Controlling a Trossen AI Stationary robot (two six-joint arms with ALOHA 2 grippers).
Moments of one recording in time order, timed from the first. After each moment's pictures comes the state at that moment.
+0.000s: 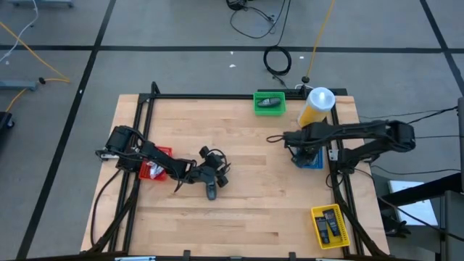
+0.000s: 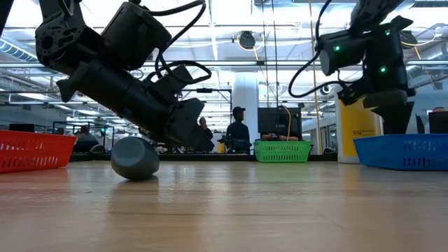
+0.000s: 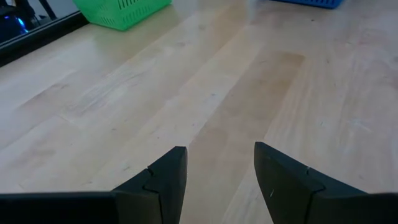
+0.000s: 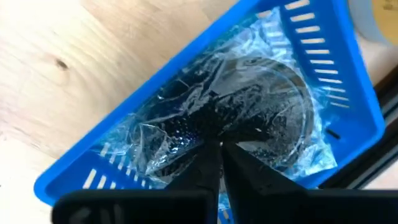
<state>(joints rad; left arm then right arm) -0.22 1.88 0.69 0.59 -0.68 -0.36 -0.20 1.31 0.76 -1.18 0.16 0.59</state>
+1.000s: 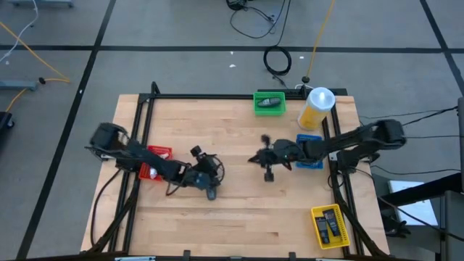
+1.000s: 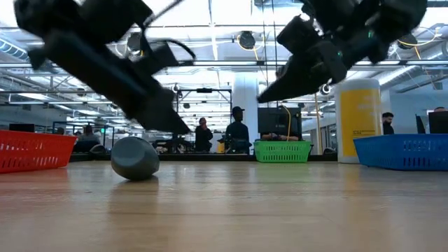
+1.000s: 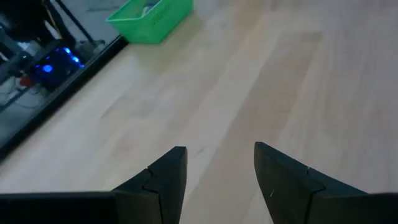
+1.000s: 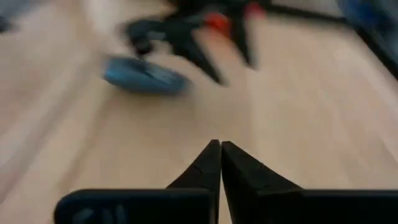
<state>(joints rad) -0.30 1.71 0.69 0.27 -0.84 -0.30 0.02 1.44 0.60 0.38 0.01 -0.12</state>
